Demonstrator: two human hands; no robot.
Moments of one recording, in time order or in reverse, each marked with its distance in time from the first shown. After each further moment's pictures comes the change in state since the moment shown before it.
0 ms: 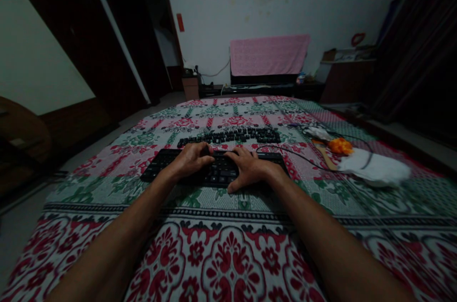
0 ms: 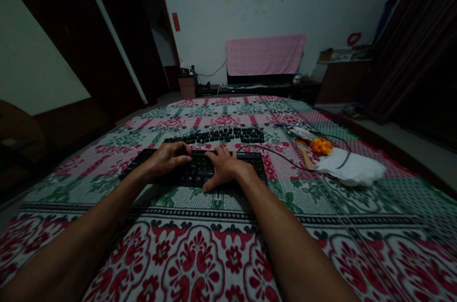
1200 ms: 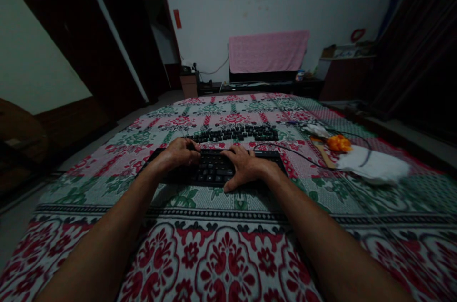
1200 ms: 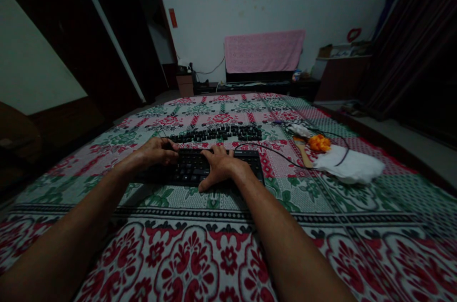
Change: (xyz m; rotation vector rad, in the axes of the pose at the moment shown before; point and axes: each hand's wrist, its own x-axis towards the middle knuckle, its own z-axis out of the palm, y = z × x) left_hand 0.005 0.007 -0.012 -0.301 0.000 -0.456; right_hand 0.003 0.002 0.002 -0.021 0.030 -0.029
